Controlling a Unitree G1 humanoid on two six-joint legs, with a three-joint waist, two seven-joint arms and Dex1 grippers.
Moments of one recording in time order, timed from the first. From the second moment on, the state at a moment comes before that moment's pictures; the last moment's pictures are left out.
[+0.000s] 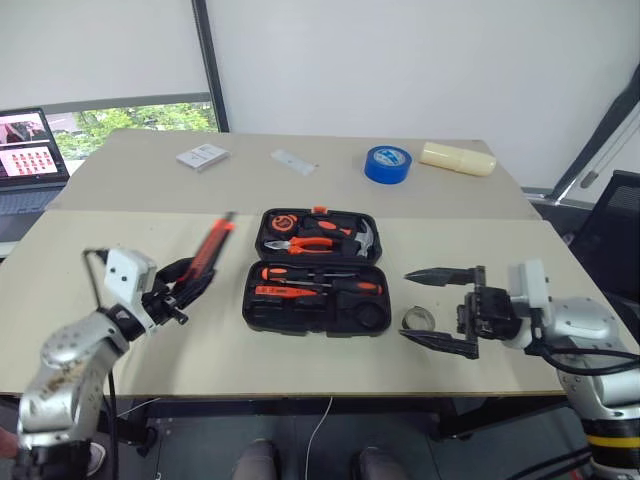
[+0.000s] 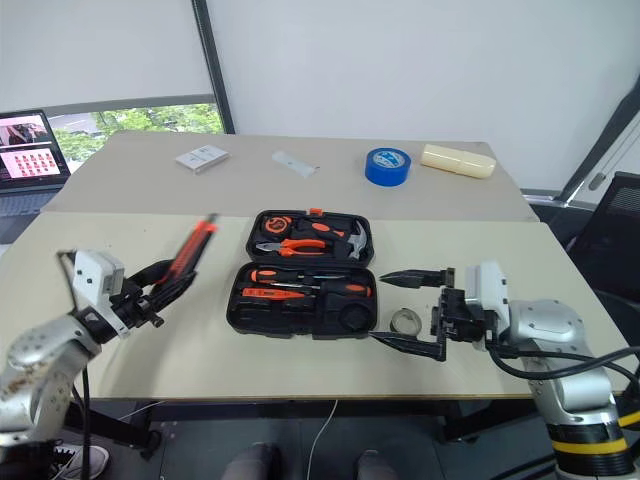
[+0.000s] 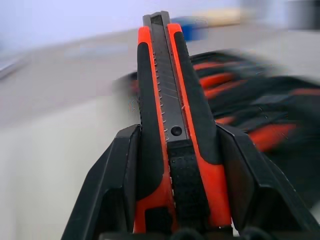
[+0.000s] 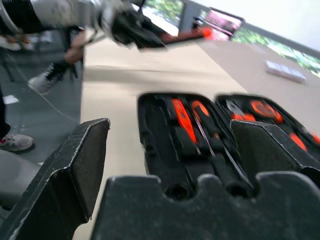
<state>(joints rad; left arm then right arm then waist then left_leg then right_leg) -0.18 0.73 0.22 -0.18 -0.51 0.27 -1.01 -0.13 -0.74 -0.17 -0.26 0.61 0.13 1.22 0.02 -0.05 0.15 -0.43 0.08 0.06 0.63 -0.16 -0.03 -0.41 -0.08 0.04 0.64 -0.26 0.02</state>
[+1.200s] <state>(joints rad) -0.71 0.63 -0.31 0.37 -0.01 -0.09 -1.39 0.13 -0.74 -0.28 -0.41 0.60 0.12 1.11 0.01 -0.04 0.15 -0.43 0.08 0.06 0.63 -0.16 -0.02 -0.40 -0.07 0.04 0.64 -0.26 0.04</state>
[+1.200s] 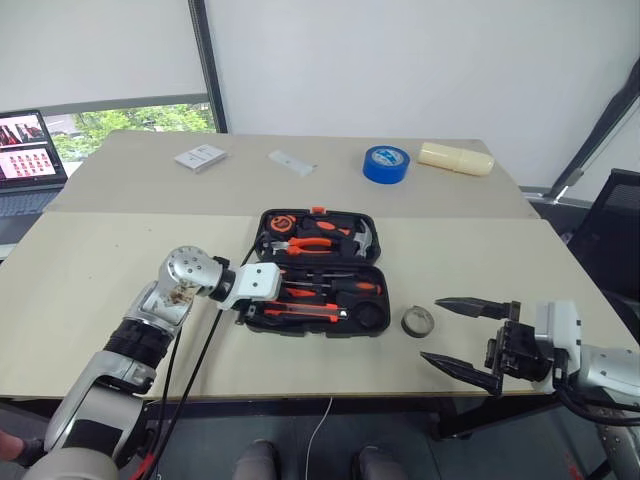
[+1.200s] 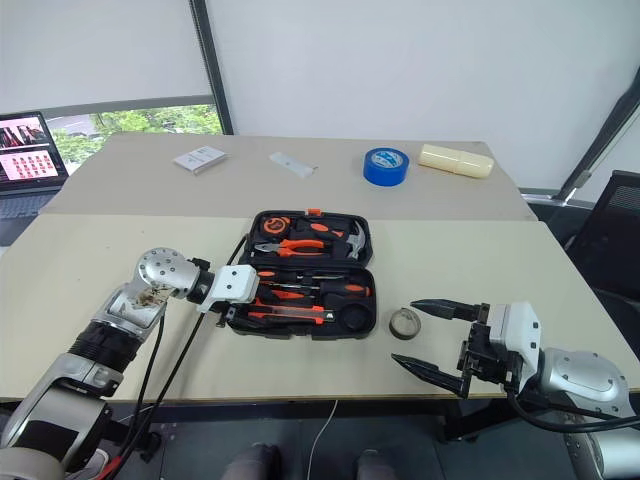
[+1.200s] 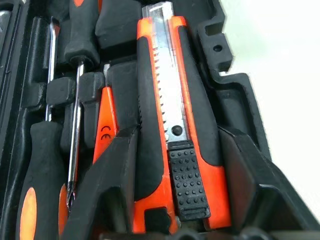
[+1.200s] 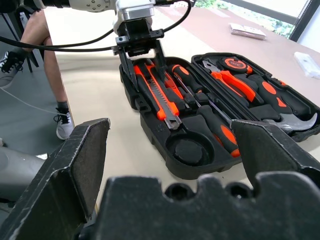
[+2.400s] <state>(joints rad) -0.67 0.51 -0.22 0.54 -0.10 -0.18 -1.40 0.14 -0.72 -0.25 -0.40 0.59 0.12 1.09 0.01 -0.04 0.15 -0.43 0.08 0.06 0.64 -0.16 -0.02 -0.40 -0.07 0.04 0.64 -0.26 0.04</state>
